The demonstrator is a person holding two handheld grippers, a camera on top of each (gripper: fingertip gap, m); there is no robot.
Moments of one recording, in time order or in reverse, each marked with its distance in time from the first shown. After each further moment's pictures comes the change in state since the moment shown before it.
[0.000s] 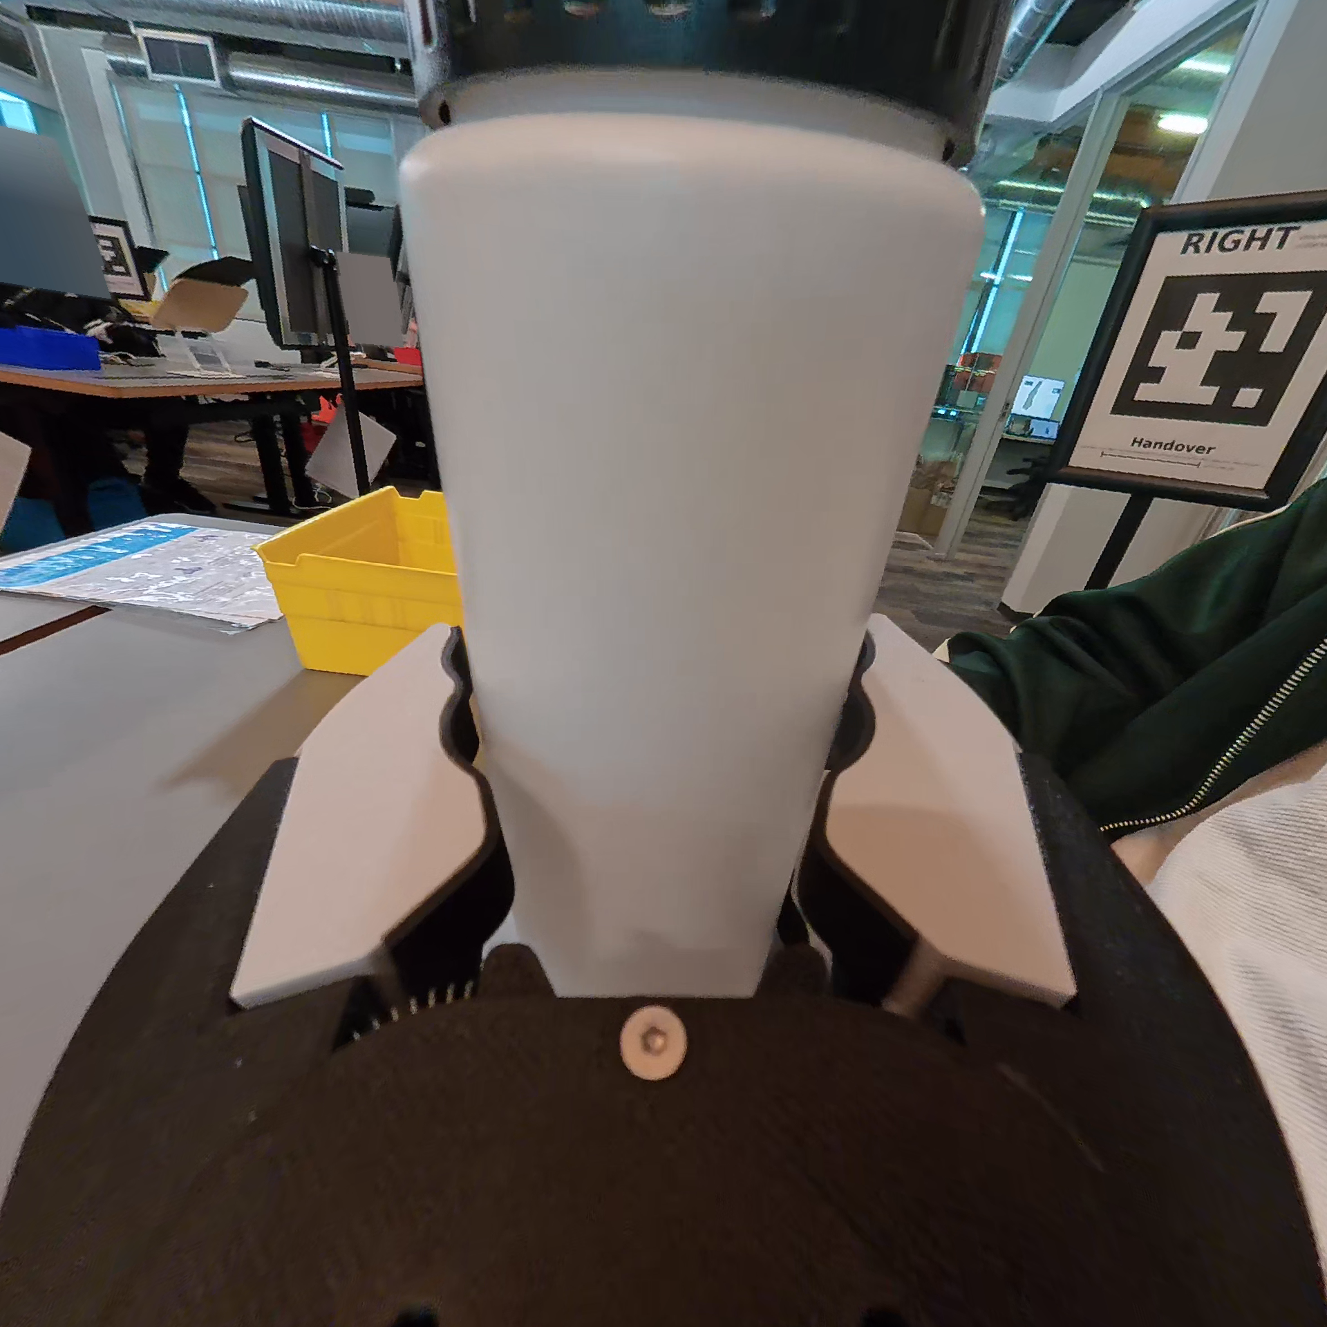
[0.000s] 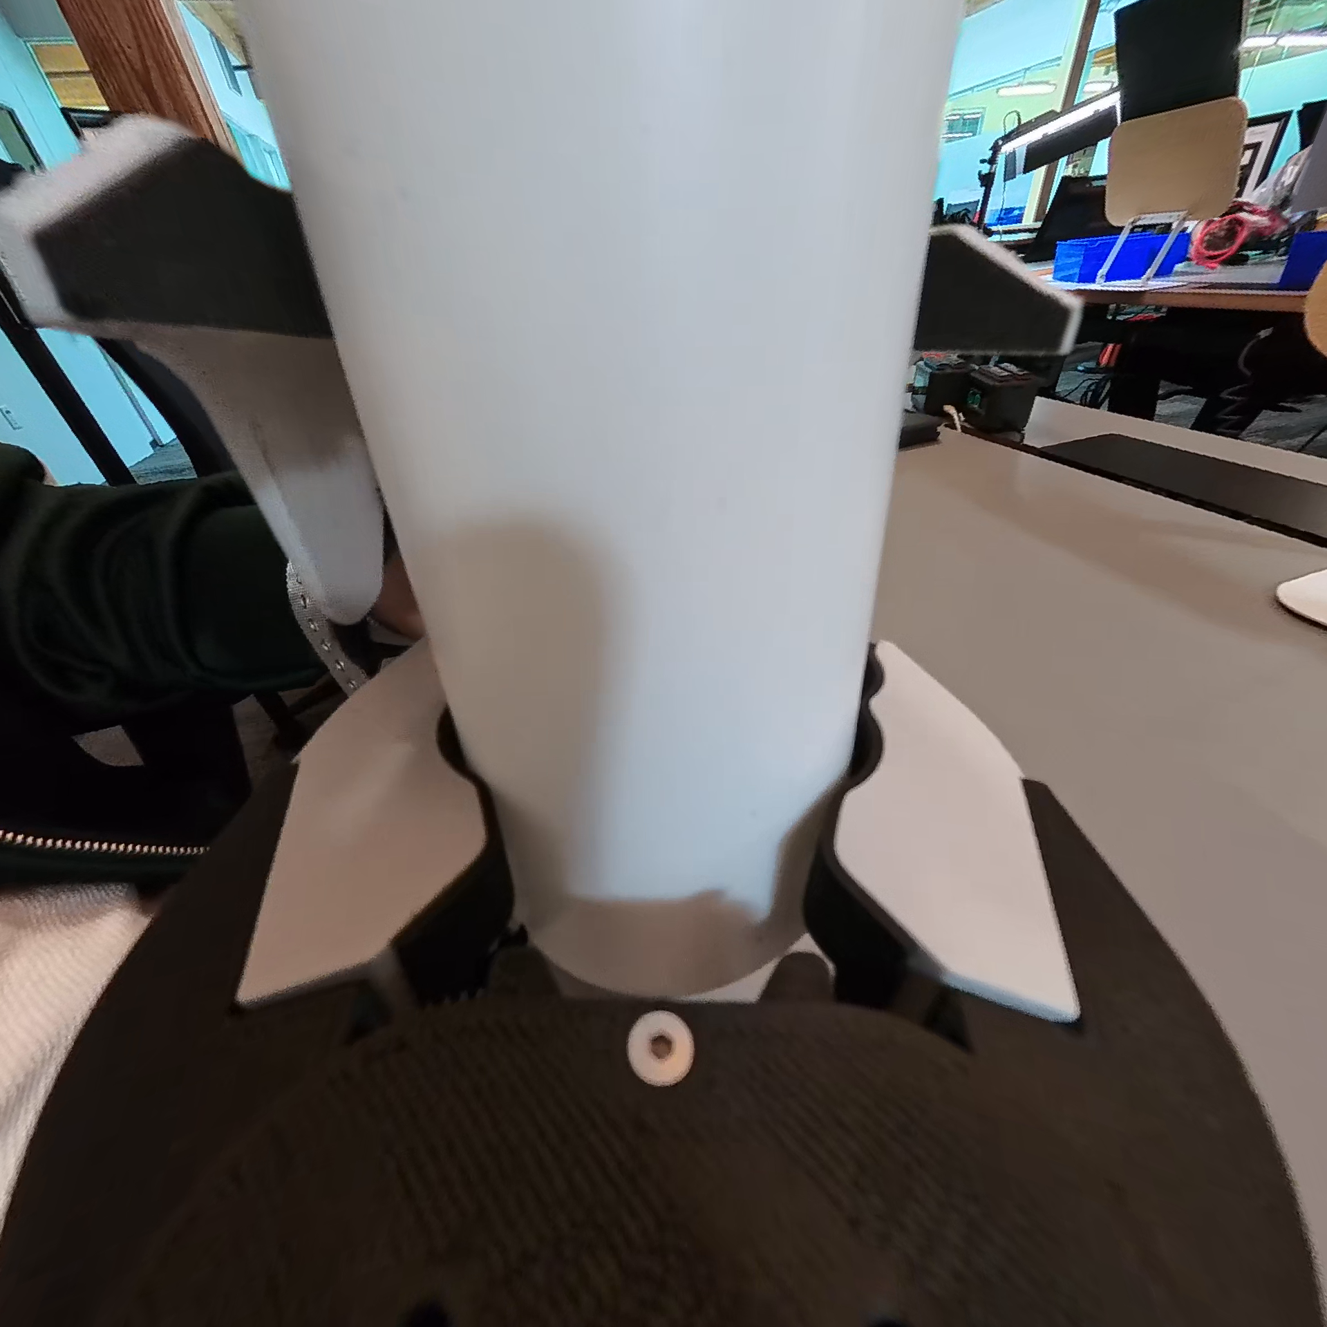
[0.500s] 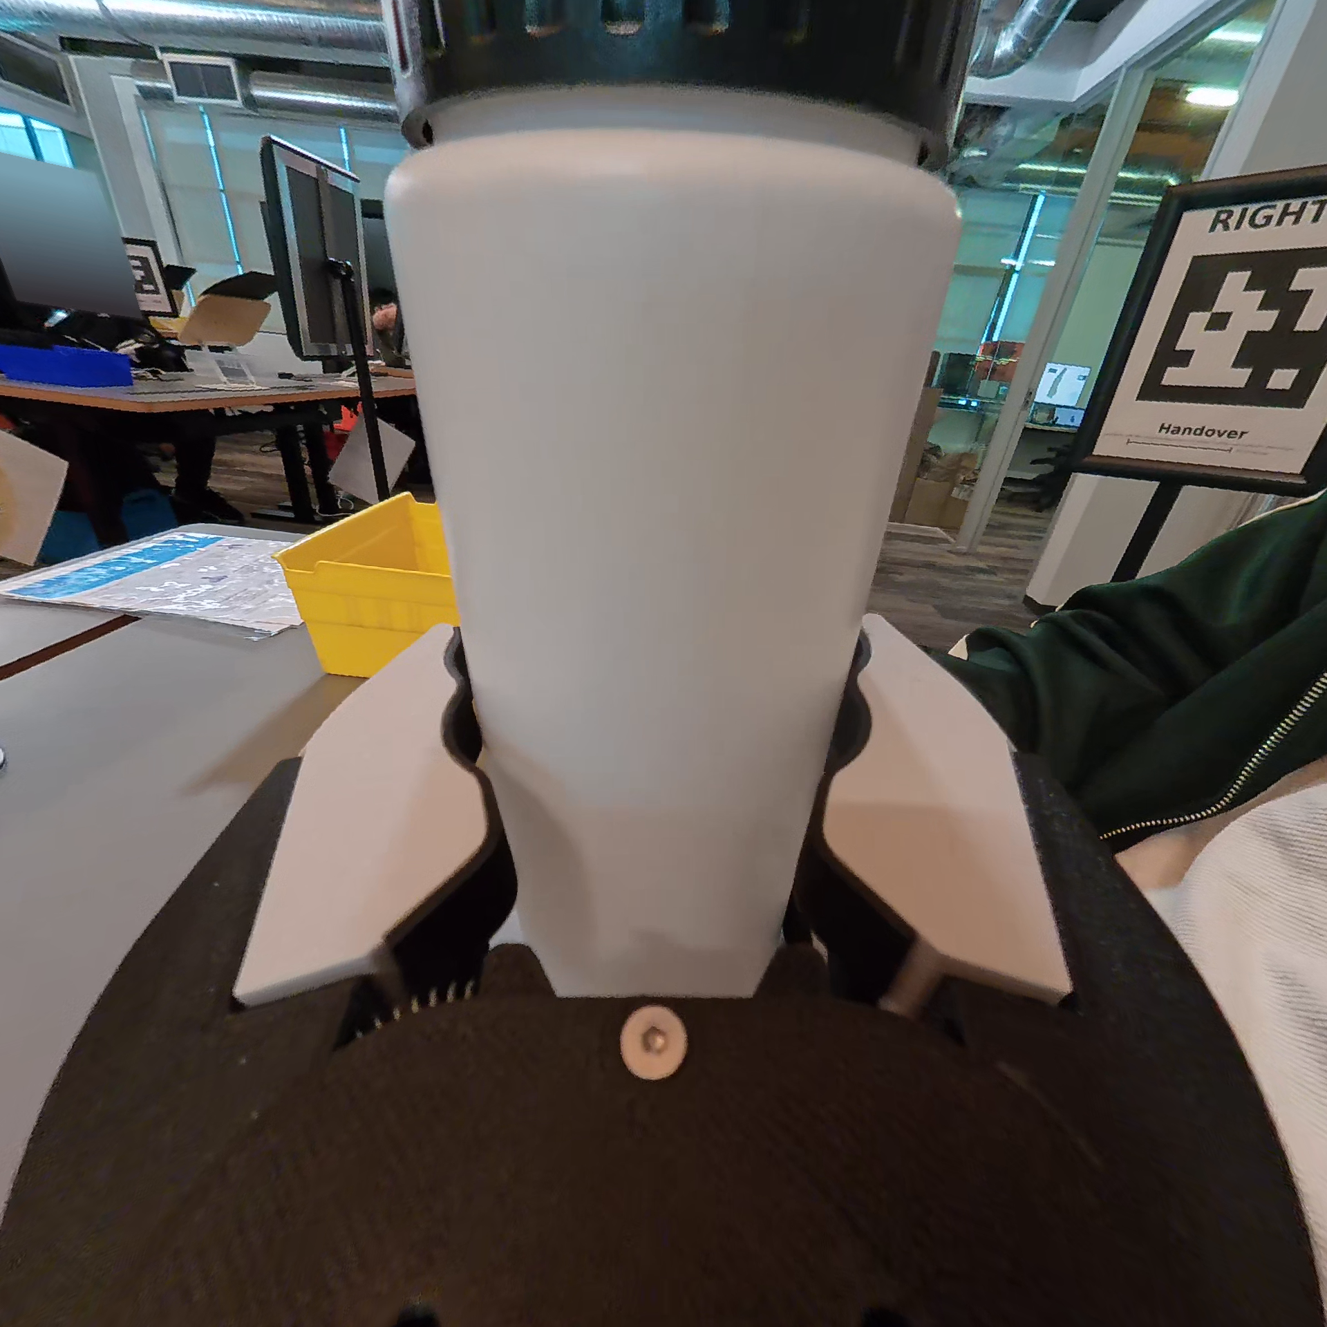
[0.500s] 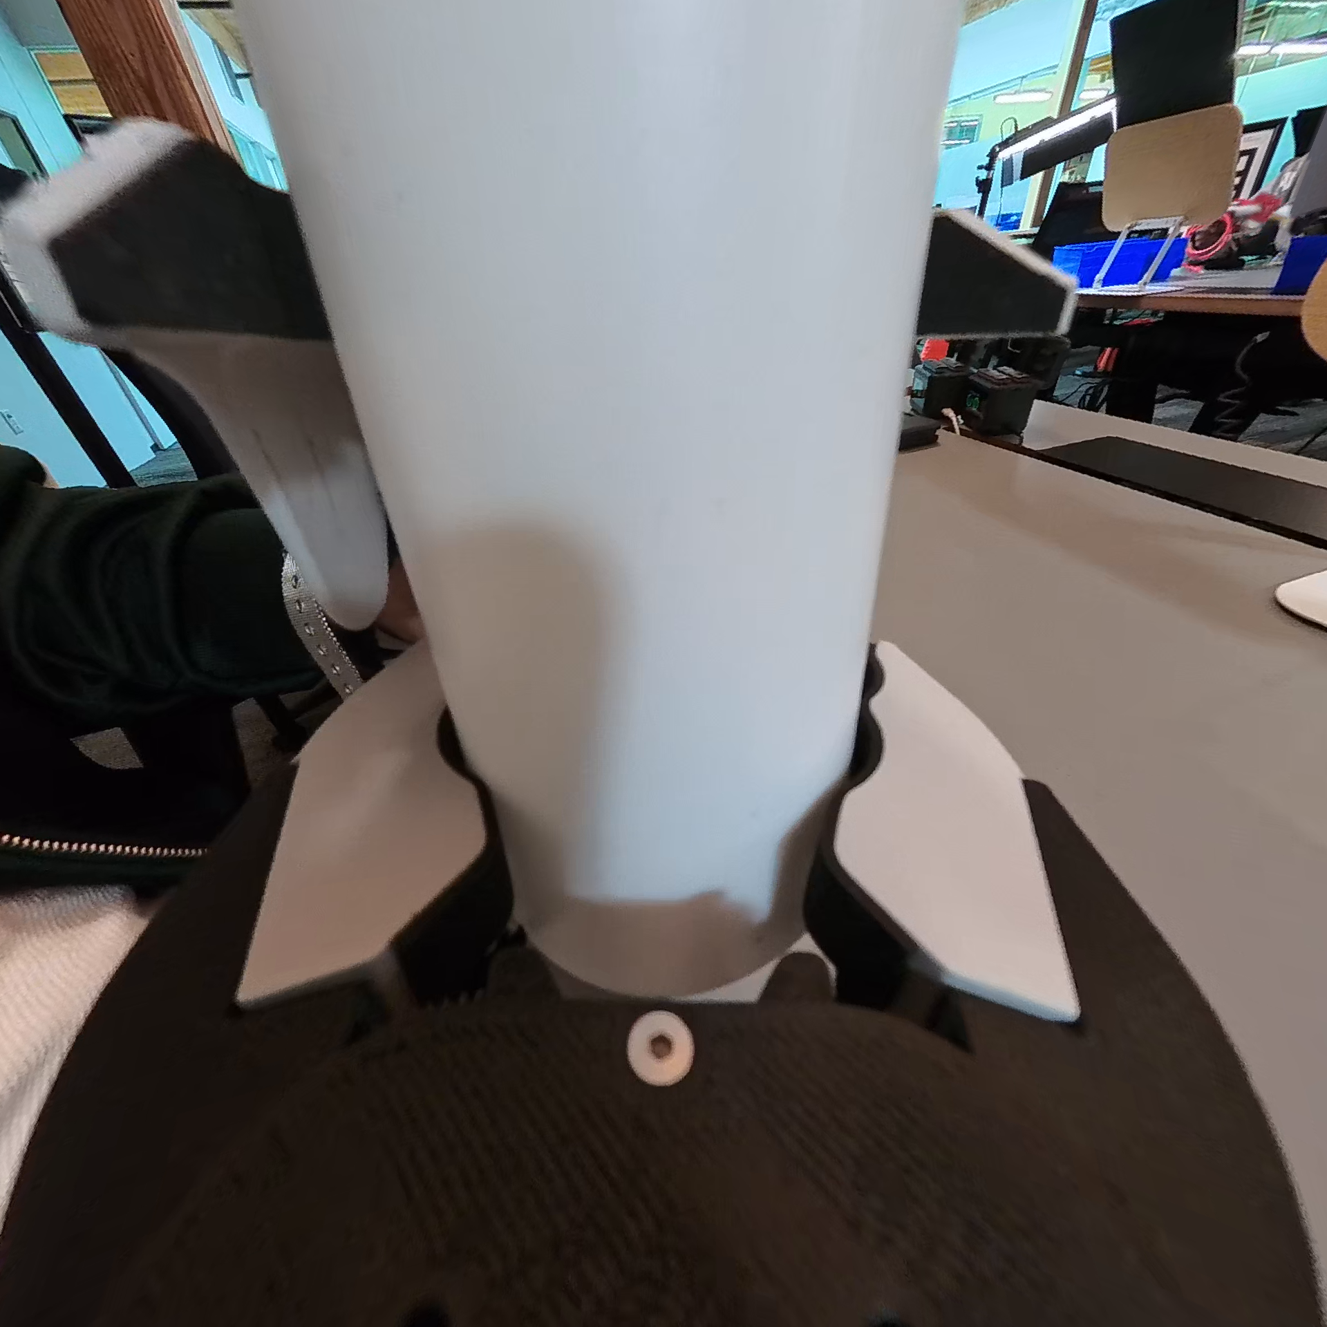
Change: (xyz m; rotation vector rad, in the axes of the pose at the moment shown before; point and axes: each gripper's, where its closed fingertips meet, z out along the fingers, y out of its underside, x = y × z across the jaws) left arm -0.001 0.000 0.001 -0.002 -0.021 0.030; right arm 0.001 0.000 0.000 0.006 0.001 0.000
